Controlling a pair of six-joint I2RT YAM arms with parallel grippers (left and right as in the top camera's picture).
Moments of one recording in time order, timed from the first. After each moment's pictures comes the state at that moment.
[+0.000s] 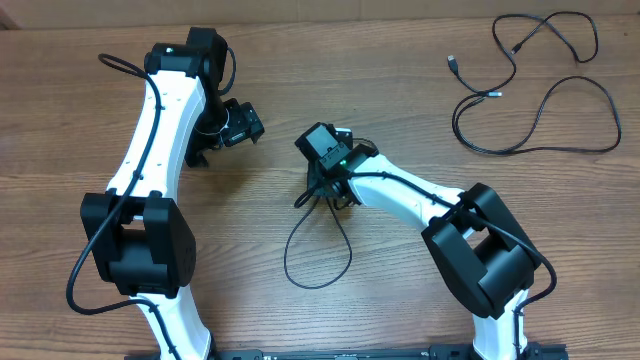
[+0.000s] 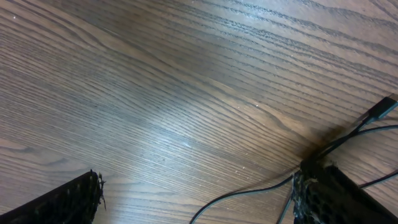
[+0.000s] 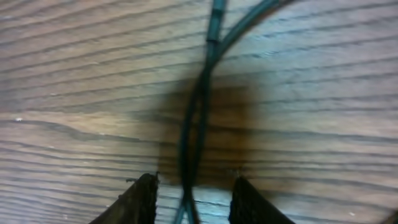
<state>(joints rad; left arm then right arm) -0.10 2.01 1.84 -1.39 0.05 -0.59 0.71 2.04 1.36 -0.53 0.11 0.72</state>
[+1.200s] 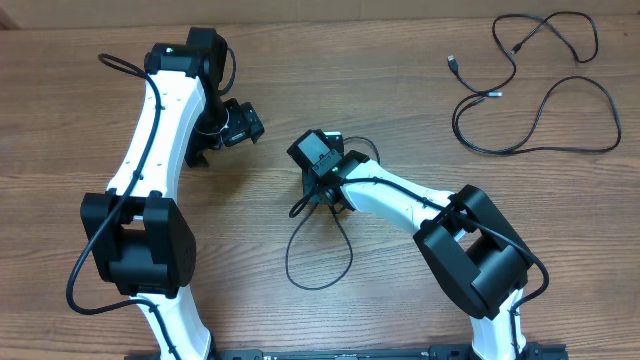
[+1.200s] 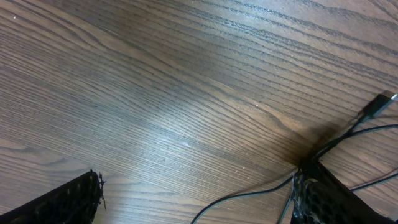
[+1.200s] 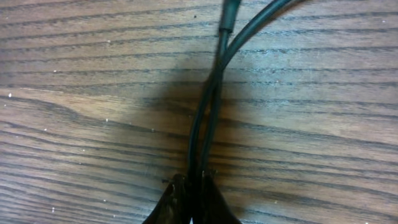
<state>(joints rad) -0.10 2.01 1.84 -1.39 0.05 -0.59 0.74 2.07 1.36 -0.52 0.15 0.65</state>
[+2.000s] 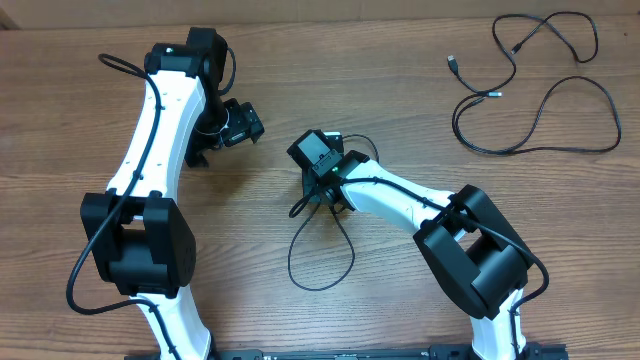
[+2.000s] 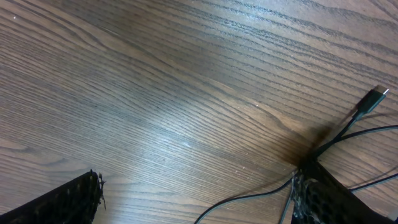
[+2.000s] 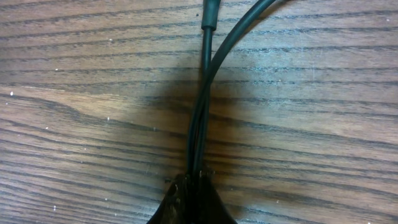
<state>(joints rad) -0.10 2.01 1.84 -1.39 0.05 -0.59 0.74 2.07 1.36 -0.52 0.14 0.65</state>
